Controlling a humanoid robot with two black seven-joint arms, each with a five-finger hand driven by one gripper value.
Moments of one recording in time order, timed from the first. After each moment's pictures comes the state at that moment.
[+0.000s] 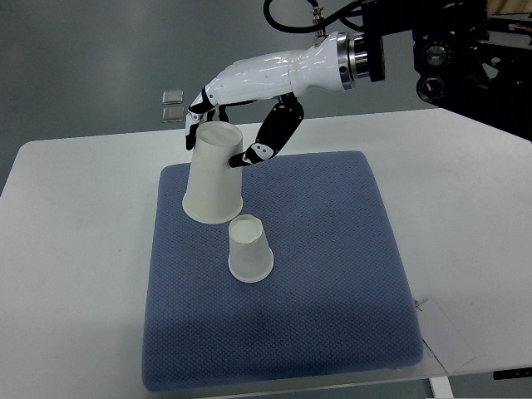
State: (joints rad) left arm 0.01 0.00 -0.05 -0.12 0.05 0.10 -0.04; right arm 1.46 -0.44 0.24 1.32 -1.35 0.42 0.38
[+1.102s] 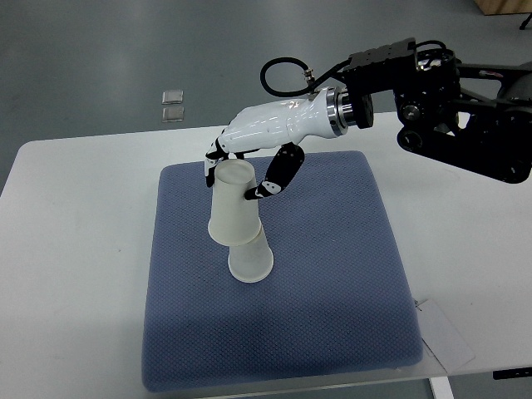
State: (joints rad) left arm 0.01 0.00 -0.05 -0.12 0.05 0.10 -0.04; right arm 1.36 -0.41 0.18 1.31 -1.51 0.36 0.37
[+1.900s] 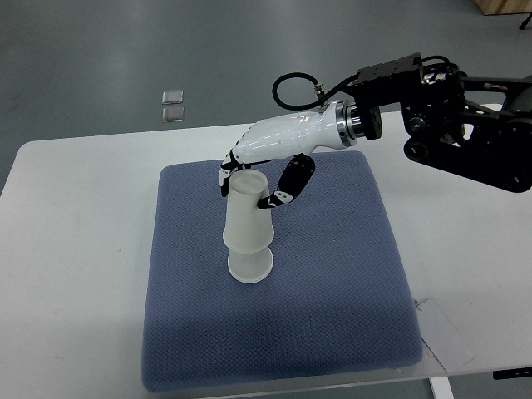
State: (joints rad) left arm 0.01 0.00 -0.05 -0.12 0.05 0.10 -0.04; right arm 1.32 -0.43 0.17 1.31 -1.52 0.36 0.37
